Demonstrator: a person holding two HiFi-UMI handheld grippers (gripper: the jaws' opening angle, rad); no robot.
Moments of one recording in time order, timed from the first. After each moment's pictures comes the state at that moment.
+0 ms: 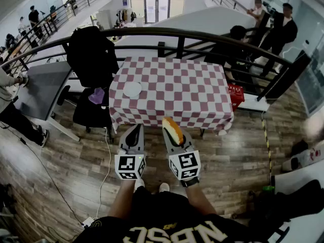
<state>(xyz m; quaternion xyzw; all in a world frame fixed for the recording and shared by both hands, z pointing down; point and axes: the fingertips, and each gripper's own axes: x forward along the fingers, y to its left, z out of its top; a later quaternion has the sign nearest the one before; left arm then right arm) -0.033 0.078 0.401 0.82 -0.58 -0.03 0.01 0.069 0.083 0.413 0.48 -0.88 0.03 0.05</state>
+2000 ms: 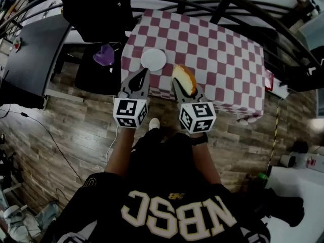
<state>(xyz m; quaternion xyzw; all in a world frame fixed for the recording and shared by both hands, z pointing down) -0.173 -0.182 0.478 0.81 -0.58 0.02 0.09 -0.064 -0.170 0.502 0.43 -0.88 0.17 0.09</state>
